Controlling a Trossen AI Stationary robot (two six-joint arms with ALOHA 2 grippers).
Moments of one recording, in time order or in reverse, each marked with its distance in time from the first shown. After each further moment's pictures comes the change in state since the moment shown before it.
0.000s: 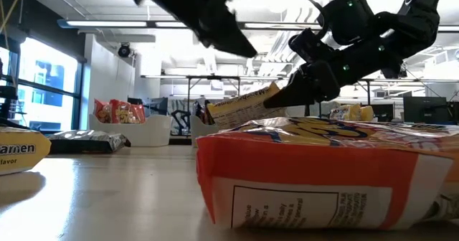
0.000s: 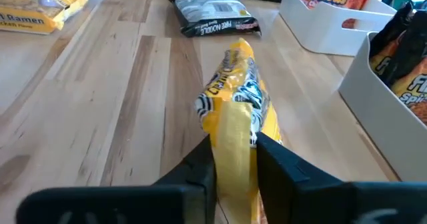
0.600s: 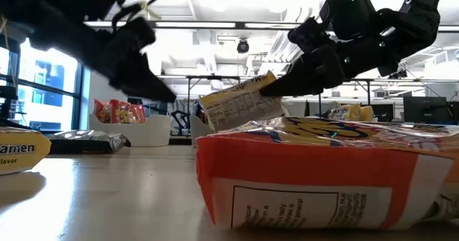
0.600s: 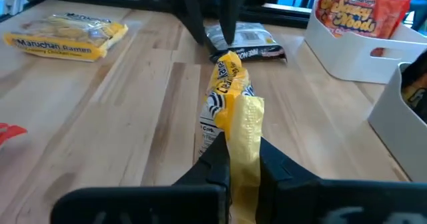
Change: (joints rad) left arm -0.090 -0.317 -0.715 0.438 -0.102 -0.335; right arm 0.000 -0.009 0.001 0.061 -0.111 -0.001
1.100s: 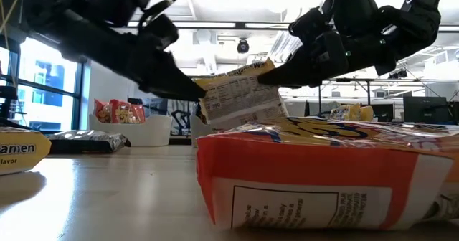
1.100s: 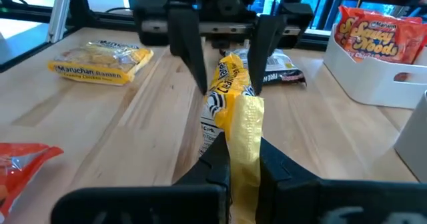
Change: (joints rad) left arm 0.033 0.226 0.108 0.210 0.098 0.159; right arm 0.000 -0.002 0.000 0.069 -0.080 0.016
